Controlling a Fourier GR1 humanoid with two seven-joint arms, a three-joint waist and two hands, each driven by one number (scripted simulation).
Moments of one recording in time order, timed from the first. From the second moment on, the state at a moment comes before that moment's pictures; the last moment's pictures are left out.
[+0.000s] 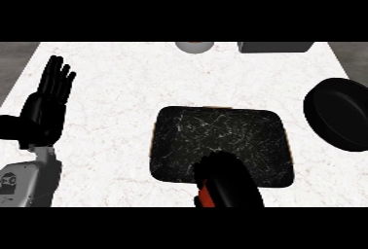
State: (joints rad) left arm -0.26 0.21 0.11 -1.56 0.13 0.10 0.07; right arm 0.01 -0.01 0.63 -1.85 1.31 0.13 0.23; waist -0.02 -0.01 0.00
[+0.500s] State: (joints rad) left arm -0.24 0.20 0.11 -1.57 0.13 0.10 0.06; right arm -0.01 -0.02 0.51 -2.23 1.44 0.13 0.49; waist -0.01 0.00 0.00
